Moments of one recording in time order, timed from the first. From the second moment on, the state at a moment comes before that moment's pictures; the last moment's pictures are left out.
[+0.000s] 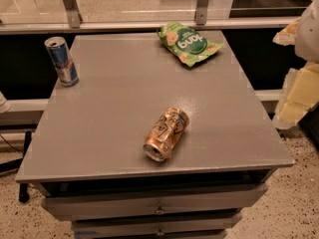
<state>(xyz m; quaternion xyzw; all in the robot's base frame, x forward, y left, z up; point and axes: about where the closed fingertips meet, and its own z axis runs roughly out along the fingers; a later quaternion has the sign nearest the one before) 0.438 -0.214 0.986 -0.60 0.78 -0.05 0.17</state>
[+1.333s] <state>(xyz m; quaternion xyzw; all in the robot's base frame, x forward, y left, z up) 0.456 -0.155 0.928 -0.73 0.66 0.00 0.19</state>
